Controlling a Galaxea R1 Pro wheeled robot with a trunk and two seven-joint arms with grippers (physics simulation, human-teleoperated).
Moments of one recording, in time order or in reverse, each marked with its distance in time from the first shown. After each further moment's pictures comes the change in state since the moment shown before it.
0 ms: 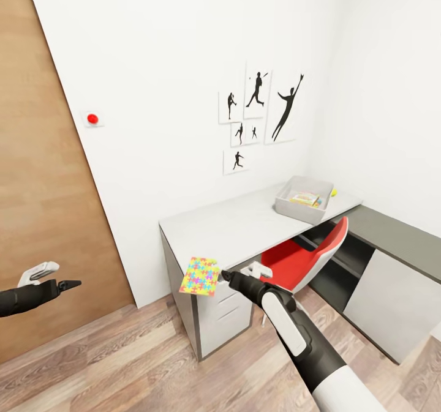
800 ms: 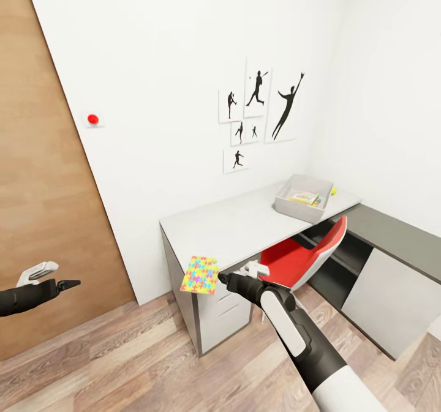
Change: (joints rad) left arm 0.000 0.002 0.005 -0.002 0.002 0.001 0.000; right arm 0.000 0.001 0.011 -0.048 0.058 0.108 0.002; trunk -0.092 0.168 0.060
